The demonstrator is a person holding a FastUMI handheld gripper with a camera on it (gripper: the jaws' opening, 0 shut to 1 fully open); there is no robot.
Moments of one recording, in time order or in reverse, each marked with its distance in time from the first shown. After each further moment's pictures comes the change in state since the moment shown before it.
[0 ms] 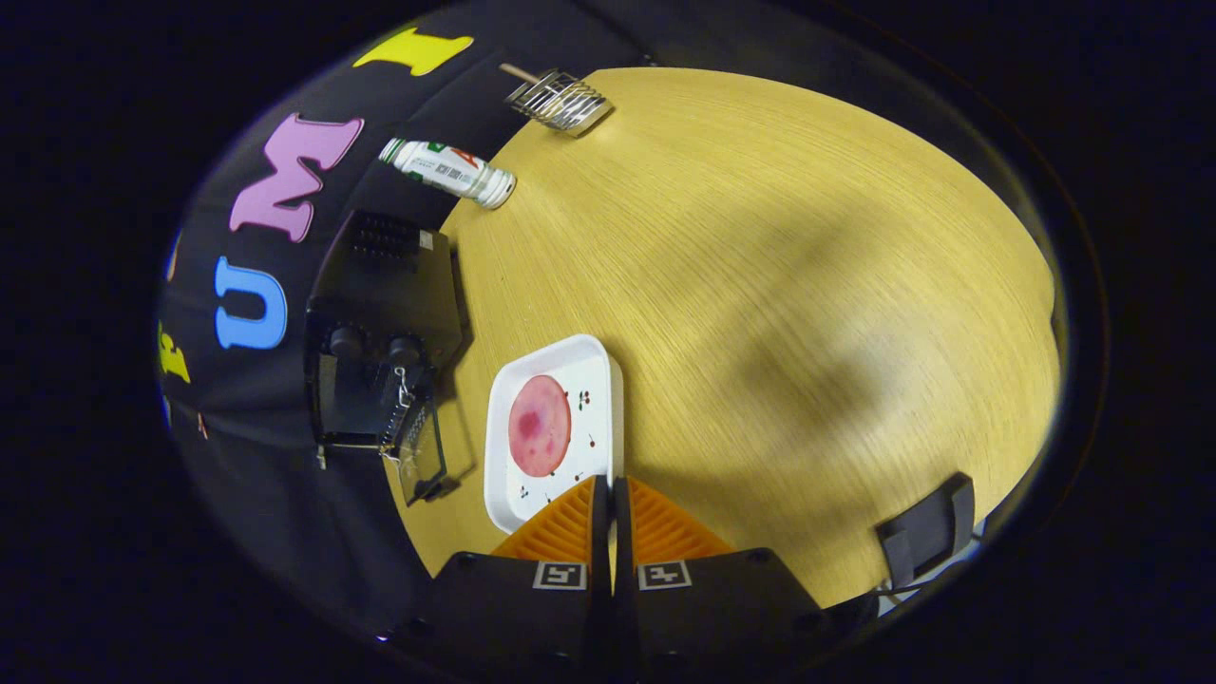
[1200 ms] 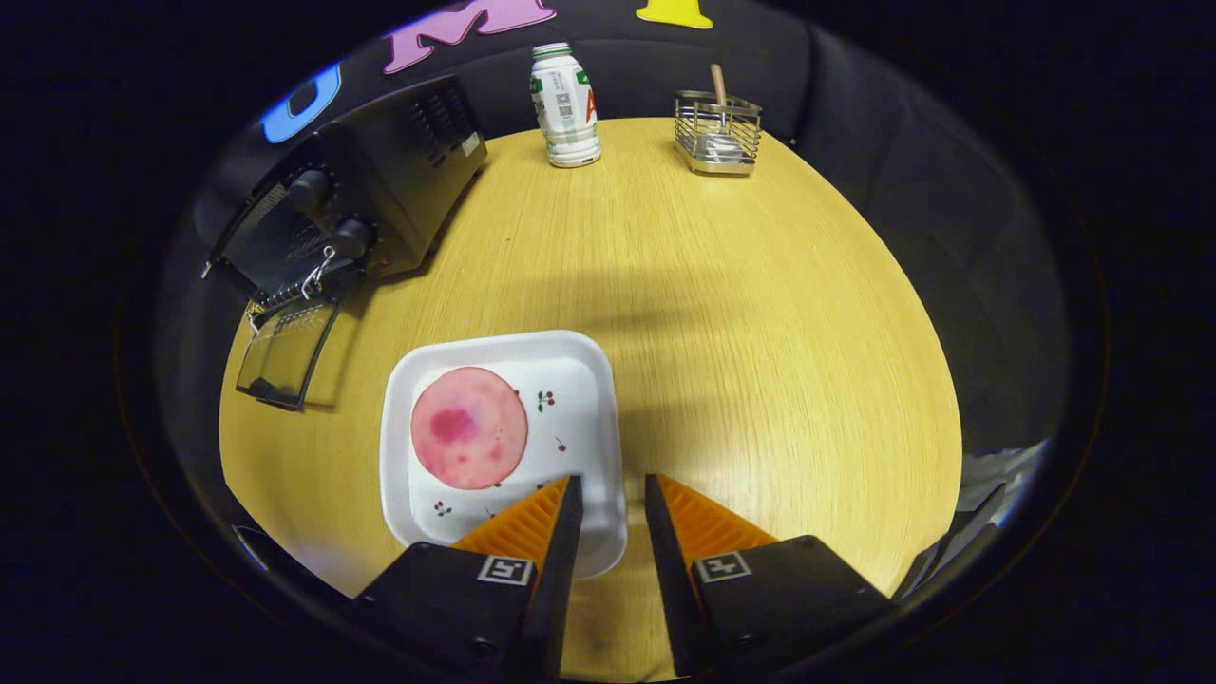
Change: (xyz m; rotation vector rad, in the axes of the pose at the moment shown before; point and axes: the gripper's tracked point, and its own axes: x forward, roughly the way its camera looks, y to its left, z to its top) arm 0.035 -0.019 0.043 -0.692 -0.028 -0.336
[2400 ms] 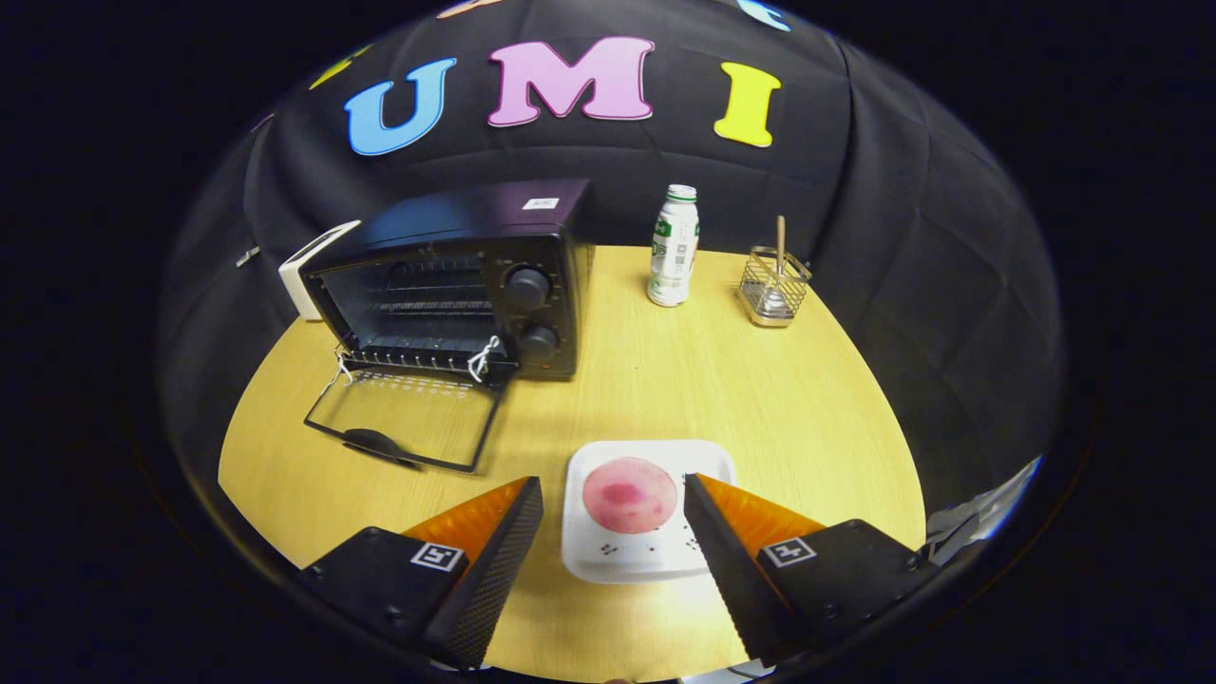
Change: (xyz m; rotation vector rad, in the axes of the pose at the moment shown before) arm -0.095 0.109 0.048 -0.118 -0.364 -0.044
